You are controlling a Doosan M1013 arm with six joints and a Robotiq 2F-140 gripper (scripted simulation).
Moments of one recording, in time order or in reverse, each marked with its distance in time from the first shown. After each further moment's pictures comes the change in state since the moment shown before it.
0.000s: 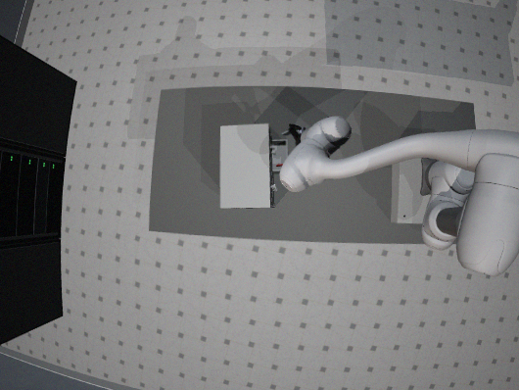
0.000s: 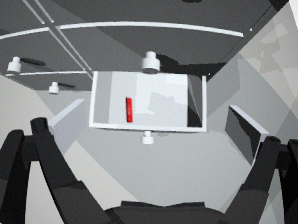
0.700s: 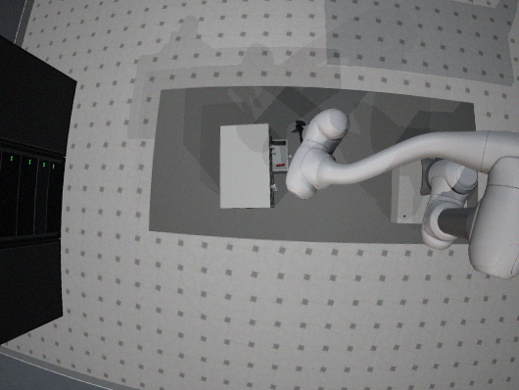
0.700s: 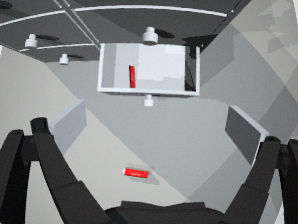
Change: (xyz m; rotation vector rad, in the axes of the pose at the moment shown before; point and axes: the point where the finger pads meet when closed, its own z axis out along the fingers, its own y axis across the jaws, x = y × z) arm -0.017 0.003 -0.050 0.009 -0.160 0.000
